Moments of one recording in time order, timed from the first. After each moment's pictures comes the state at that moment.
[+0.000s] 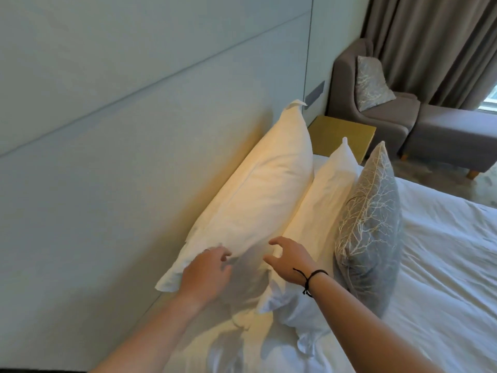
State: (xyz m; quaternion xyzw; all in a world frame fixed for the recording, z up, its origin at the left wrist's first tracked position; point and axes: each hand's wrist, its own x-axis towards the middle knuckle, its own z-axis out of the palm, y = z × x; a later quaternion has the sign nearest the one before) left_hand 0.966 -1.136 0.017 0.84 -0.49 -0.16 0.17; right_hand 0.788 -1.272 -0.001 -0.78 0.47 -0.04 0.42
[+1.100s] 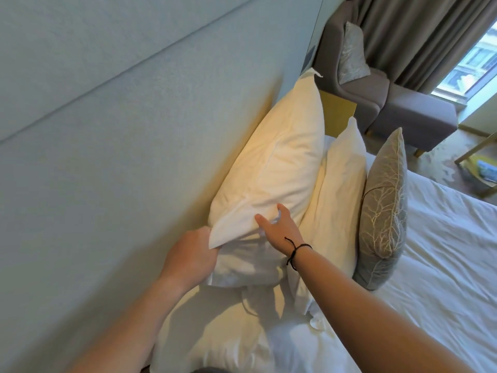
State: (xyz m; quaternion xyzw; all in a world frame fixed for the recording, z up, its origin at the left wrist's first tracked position) left_hand 1.136 -1.142 0.002 0.80 -0.54 -0.21 0.19; right_hand 0.948 -1.276 -0.026 -0.61 0.61 -0.14 0.49
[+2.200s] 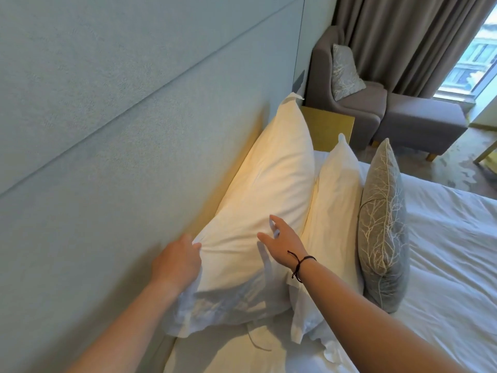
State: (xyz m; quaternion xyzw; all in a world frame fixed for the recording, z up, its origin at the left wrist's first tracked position) left_hand 1.150 -1.190 0.017 0.87 -0.47 -0.13 0.10; right_hand 0.926 -1.313 -0.018 -0.65 0.55 -0.16 0.50
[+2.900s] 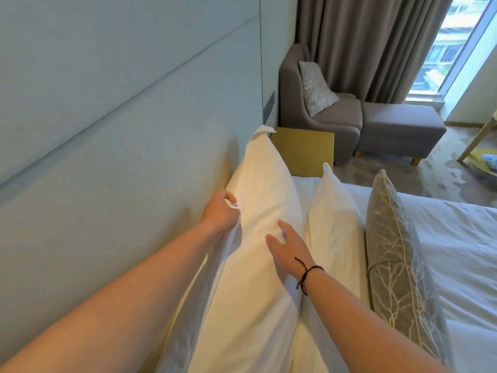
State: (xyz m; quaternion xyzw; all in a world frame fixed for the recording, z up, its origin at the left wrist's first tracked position) left_hand 1.105 -1.537 0.033 0.76 -0.47 -0.32 0.33; right_hand 0.920 -1.512 -0.034 -0.58 0.58 -0.27 0.50
